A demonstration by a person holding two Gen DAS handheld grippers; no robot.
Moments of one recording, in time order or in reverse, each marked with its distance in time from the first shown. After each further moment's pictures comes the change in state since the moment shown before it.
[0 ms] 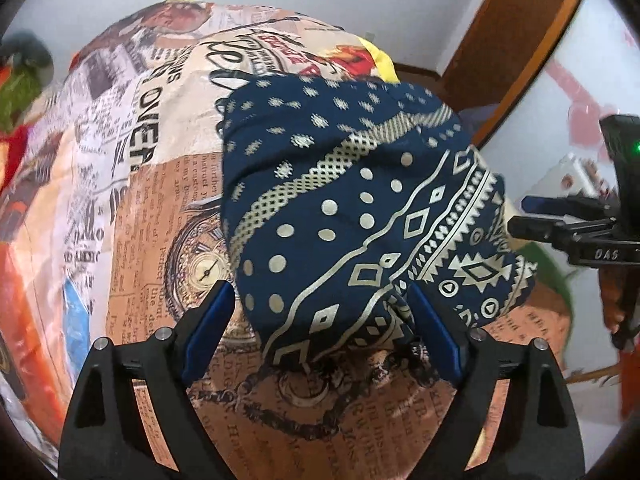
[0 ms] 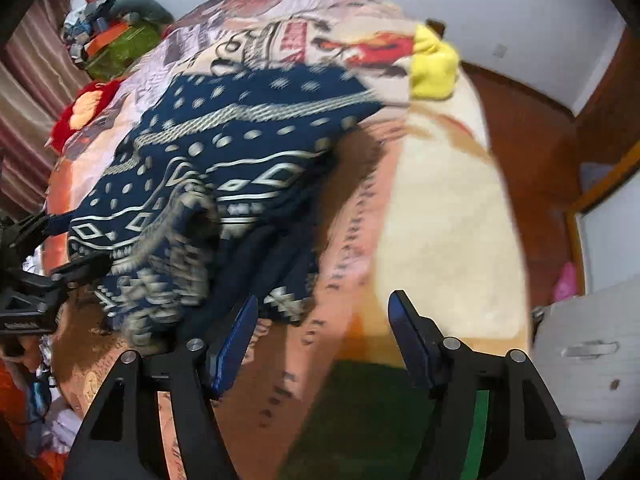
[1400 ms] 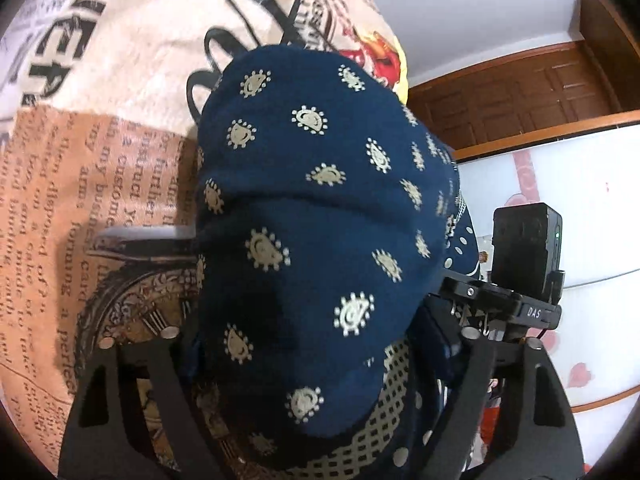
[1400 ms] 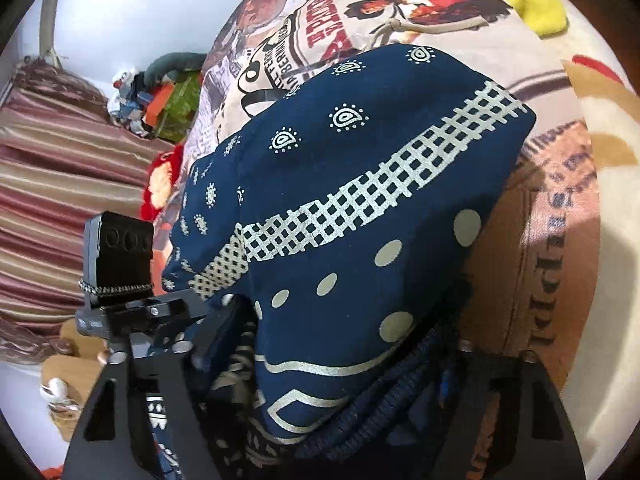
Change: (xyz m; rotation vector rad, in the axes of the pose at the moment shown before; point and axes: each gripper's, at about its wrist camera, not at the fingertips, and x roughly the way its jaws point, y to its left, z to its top) left arm 0.104 0.084 0.075 -0.354 0.180 -0.449; right arm 0.127 0.000 0.097 0.279 0.099 0.578
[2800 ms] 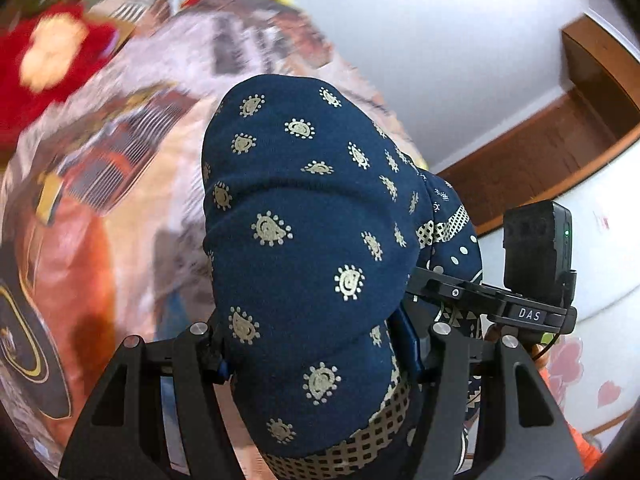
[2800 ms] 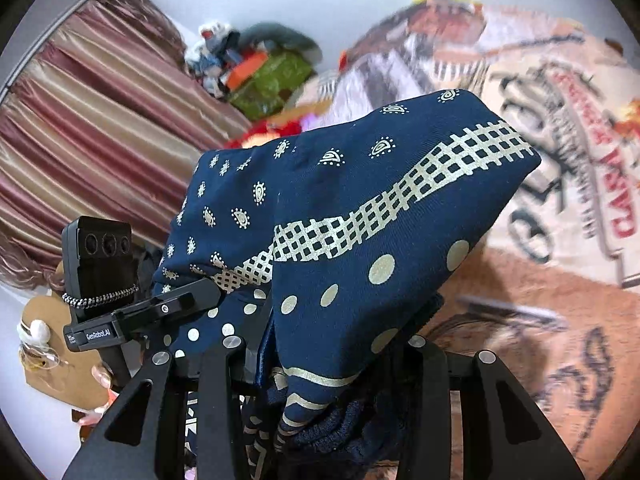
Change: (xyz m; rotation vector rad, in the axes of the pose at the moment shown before) left arm -0.244 0.093 -0.050 -0.018 -0.336 0.127; right arm 0.069 0.257 -0.019 -0.313 -0.015 0.045
